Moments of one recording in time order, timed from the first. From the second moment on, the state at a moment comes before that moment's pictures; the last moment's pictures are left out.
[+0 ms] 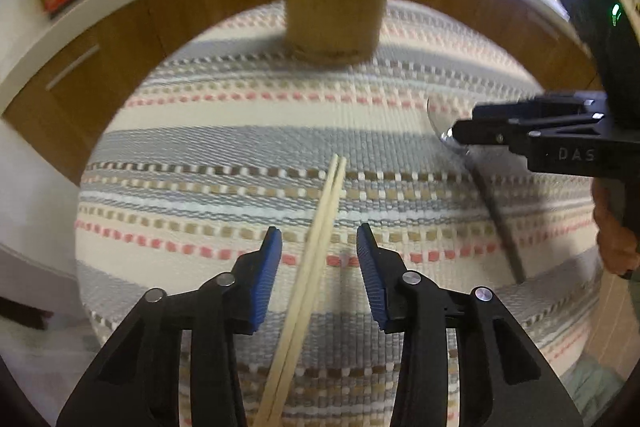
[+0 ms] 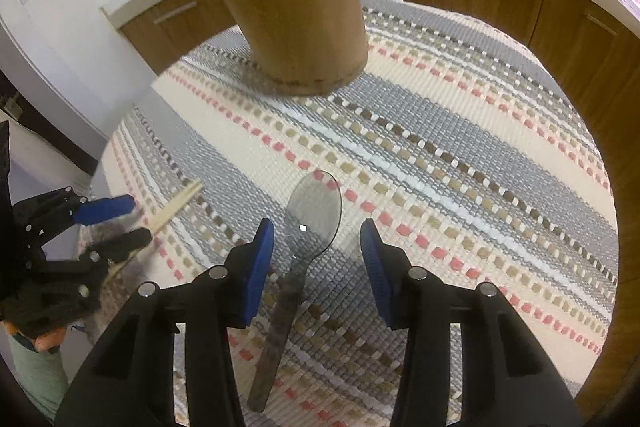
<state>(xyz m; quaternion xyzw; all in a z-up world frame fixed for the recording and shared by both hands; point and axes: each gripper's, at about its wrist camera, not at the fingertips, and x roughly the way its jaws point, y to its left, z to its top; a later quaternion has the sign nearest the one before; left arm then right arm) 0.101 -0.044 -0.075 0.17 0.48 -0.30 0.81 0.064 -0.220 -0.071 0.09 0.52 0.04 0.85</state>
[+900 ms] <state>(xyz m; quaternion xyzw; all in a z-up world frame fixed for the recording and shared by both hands) 0.110 0.007 -0.075 -0.05 0.51 -0.24 0.82 0.091 -0.216 -0.080 0.04 0.53 0.05 0.85</state>
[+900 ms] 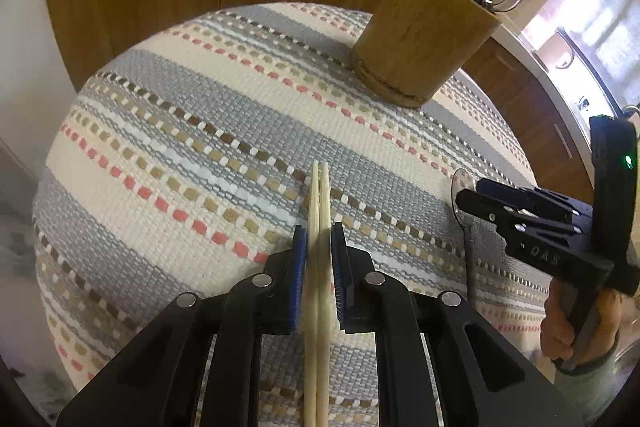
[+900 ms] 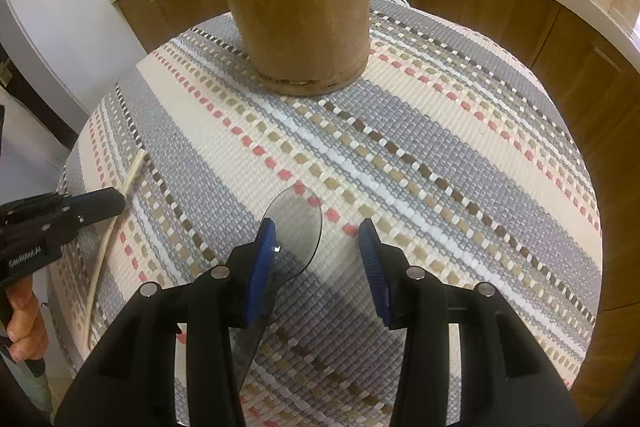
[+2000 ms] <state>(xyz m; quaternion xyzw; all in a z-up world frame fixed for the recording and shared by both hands) 0.090 -0.013 -0.024 0.01 0.38 -0.26 0.89 0.051 -0.218 -0.043 0.01 0.48 0.09 0.87</state>
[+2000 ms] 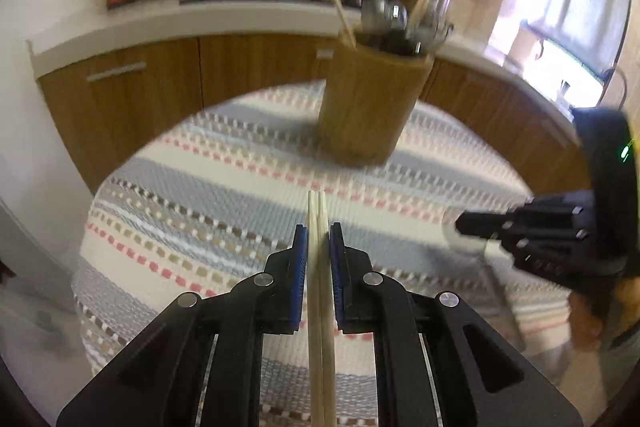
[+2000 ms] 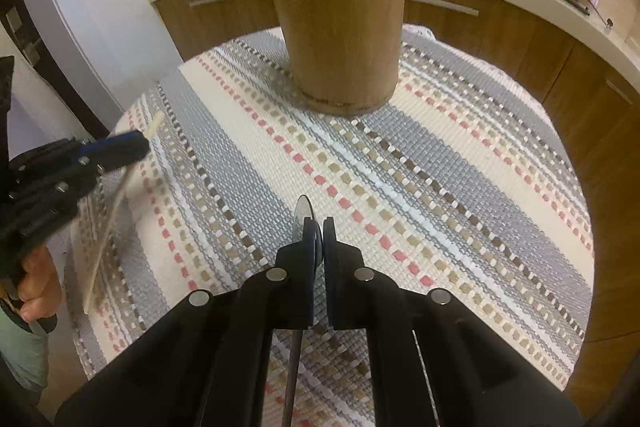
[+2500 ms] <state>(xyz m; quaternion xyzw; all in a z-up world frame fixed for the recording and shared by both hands) 0.055 0.016 0.053 -0.10 0.20 -0.29 0.93 0.025 -0.229 0.037 0.05 0.31 0.08 0.95</state>
